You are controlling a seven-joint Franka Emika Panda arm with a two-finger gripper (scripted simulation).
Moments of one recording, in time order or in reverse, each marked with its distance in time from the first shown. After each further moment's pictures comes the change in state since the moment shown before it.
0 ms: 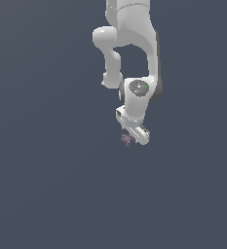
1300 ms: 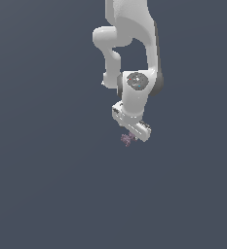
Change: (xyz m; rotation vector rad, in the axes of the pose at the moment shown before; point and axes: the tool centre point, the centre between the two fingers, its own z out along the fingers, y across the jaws) arm 0.013 0.001 -0.034 -0.013 -0.015 -0.144
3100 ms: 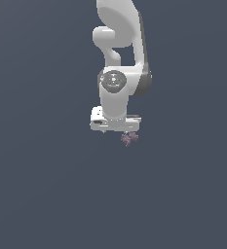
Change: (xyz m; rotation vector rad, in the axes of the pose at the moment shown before) arm 0.065 0.031 -0.033 -0.020 -0.095 -0.747
